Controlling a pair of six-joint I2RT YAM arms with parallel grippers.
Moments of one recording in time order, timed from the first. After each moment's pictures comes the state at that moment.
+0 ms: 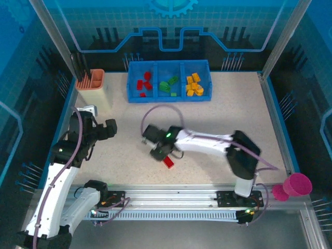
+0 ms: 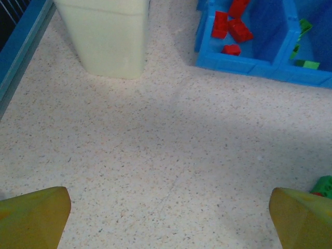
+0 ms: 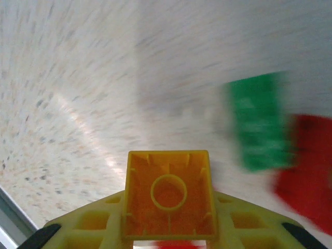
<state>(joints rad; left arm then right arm) -0.13 0.77 0.98 -0.92 -0.17 -0.32 1.02 1.76 1.36 -0.79 0.08 0.14</state>
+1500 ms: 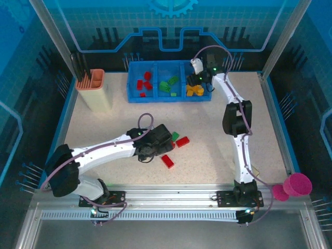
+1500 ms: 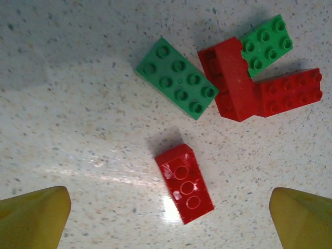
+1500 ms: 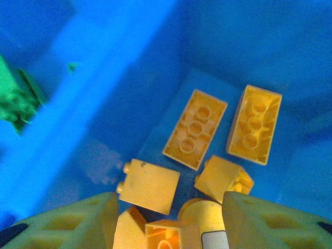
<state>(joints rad) -0.93 1.46 1.03 -0.81 -0.18 -1.32 0.20 2.48 2.37 -0.71 -0.21 -0.24</state>
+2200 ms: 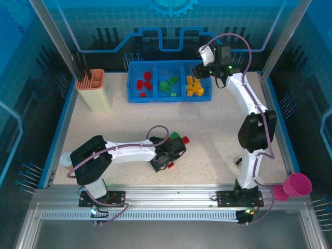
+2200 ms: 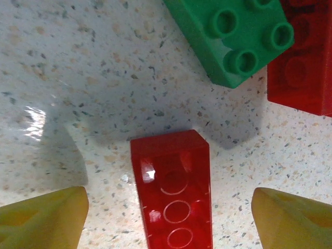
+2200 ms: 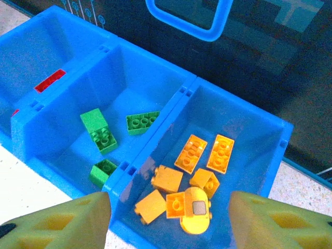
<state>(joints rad) -1.03 1.71 1.03 -0.67 -0.16 -1.67 0.19 1.99 1.96 -0.58 -0.24 -0.27</state>
